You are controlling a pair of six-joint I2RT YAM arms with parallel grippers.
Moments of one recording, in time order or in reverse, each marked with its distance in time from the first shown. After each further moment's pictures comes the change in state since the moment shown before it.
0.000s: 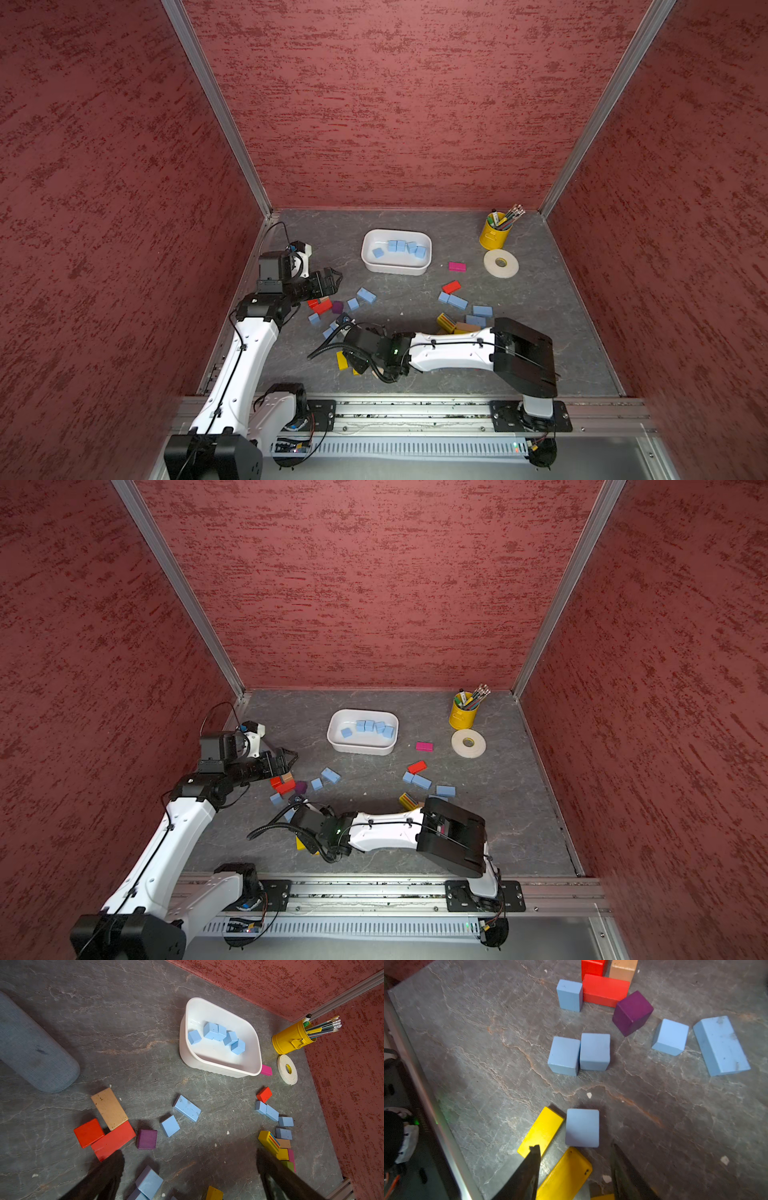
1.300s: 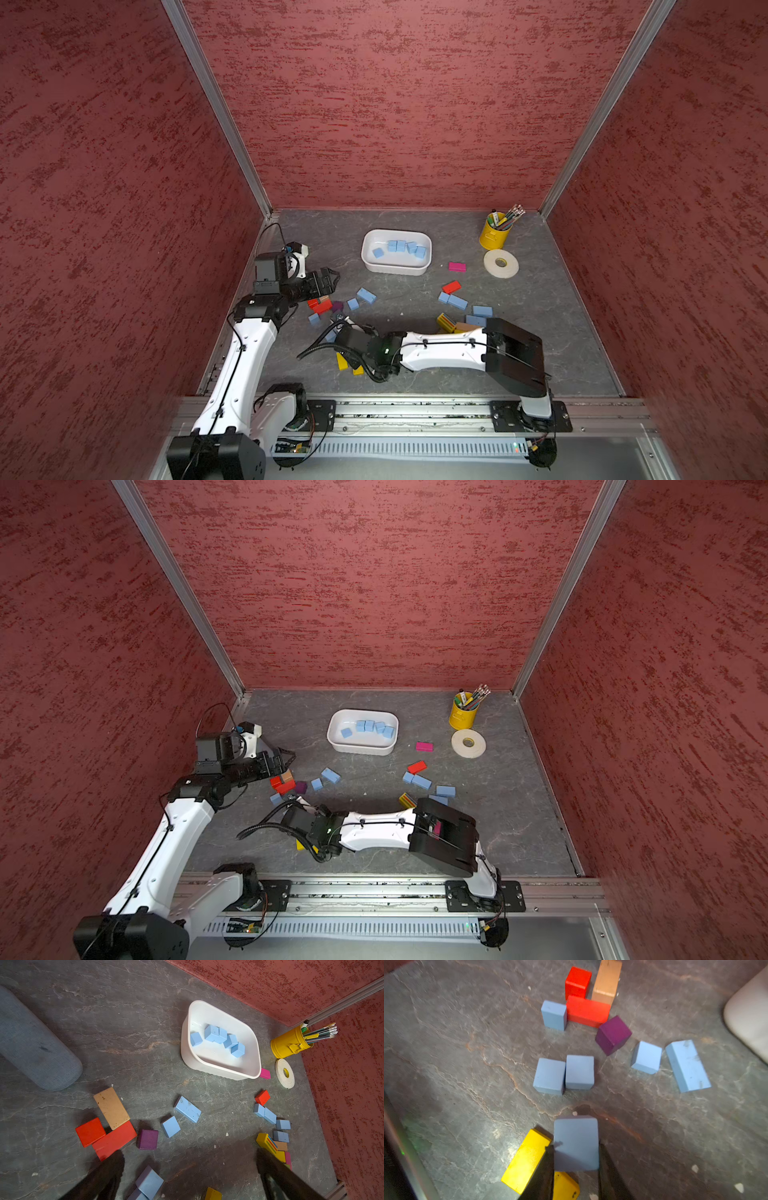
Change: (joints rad) left arm 0.039 -0.008 -0.009 0.010 0.037 -0.004; right arm 0.007 0.024 0.098 -0.052 0.130 -0.024
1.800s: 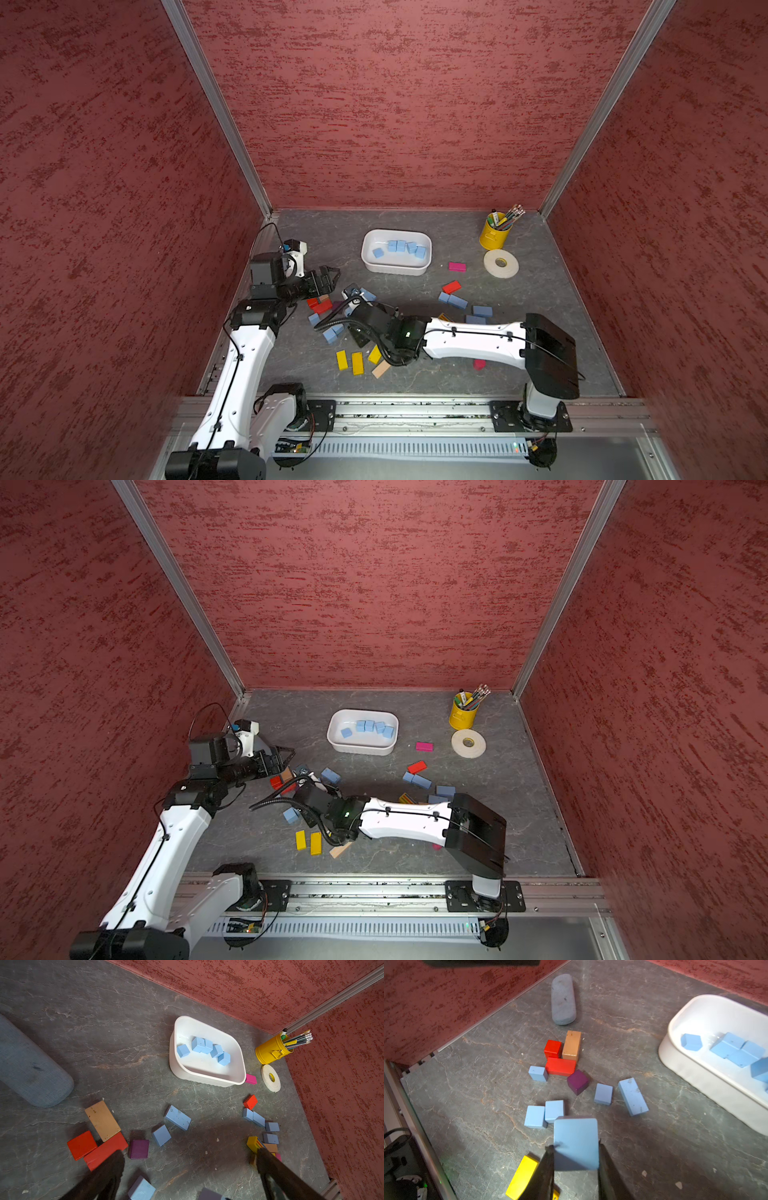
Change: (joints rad) left arm 0.003 -0.049 -0.003 0.037 0.042 -0.007; right arm -0.091 -0.174 -0.052 0.045 0.016 0.018
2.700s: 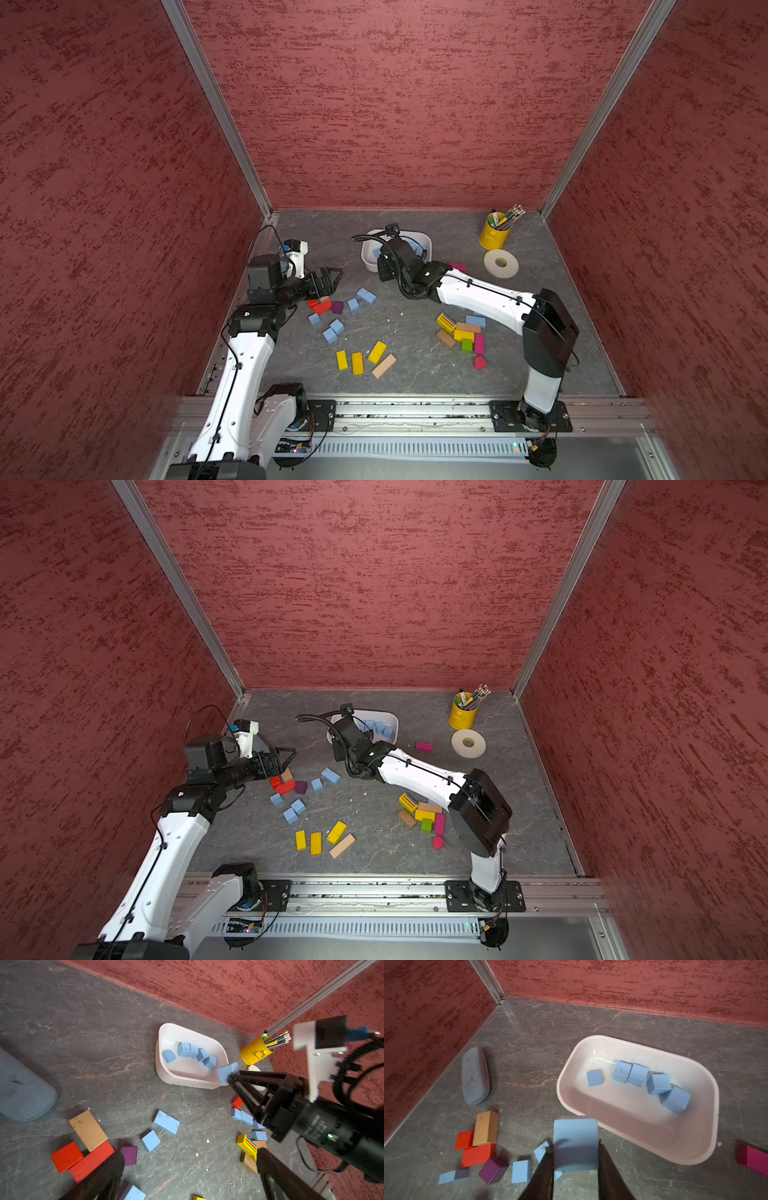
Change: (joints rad) left arm 0.000 -0.055 -0.021 0.048 0.070 0.000; right arm -0.369 0.080 0.200 -0.091 -0.043 0.059
